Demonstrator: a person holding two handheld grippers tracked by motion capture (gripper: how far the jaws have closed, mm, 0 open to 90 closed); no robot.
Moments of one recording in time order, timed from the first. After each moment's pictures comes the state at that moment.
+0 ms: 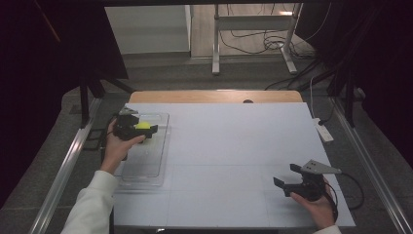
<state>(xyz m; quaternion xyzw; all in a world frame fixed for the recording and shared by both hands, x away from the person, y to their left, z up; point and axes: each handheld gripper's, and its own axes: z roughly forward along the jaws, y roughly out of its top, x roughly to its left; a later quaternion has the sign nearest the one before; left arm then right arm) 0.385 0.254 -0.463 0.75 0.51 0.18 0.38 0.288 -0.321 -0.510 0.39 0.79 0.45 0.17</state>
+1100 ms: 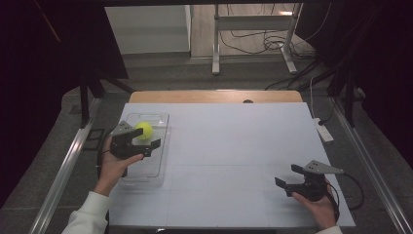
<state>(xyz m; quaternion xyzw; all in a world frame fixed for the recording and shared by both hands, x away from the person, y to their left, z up) 0.319 0.240 -0.458 0.75 0.44 0.17 0.46 0.288 -0.328 -0.512 0.40 0.78 0.46 0.16</state>
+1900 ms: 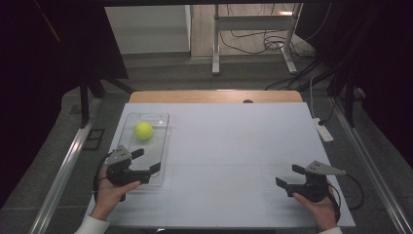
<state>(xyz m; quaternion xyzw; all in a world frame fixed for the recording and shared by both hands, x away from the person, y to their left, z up) 0.253 0.236 -0.479 0.75 0.42 0.17 0.48 0.284 -0.328 -0.509 0.40 0.77 0.46 0.16</state>
